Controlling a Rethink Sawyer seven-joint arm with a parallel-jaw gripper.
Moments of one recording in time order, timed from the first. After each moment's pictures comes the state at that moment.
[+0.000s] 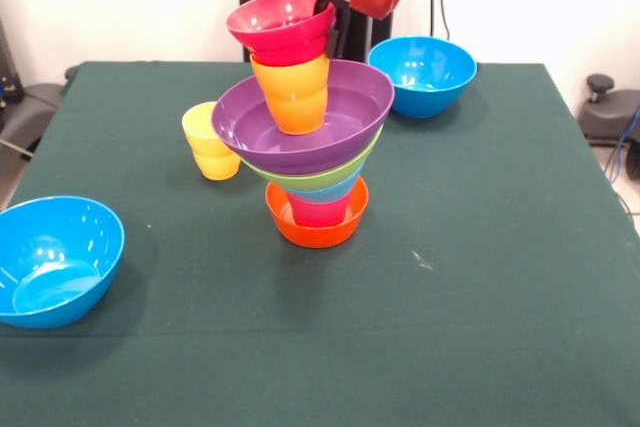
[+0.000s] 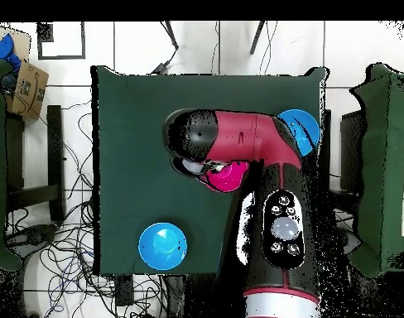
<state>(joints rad) -0.22 -0.72 0.01 1.42 -0.19 1.06 2.16</state>
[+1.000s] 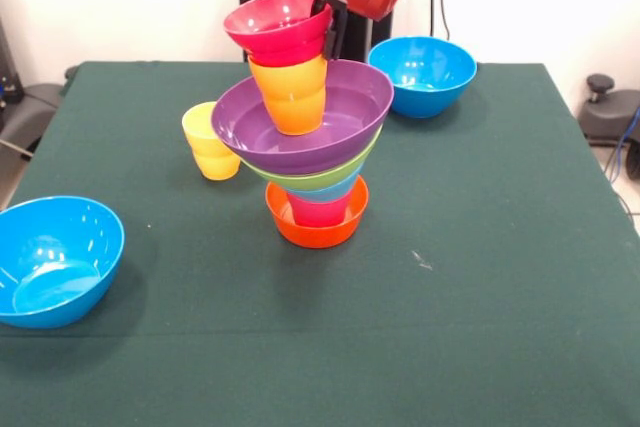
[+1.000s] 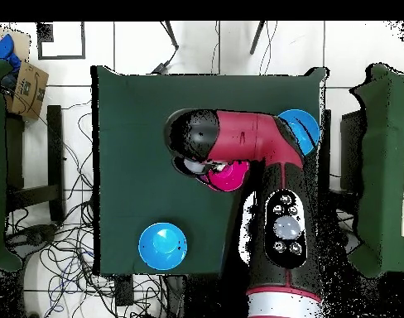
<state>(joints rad) -0.23 -0.72 0.02 1.42 -0.20 1.06 2.16</state>
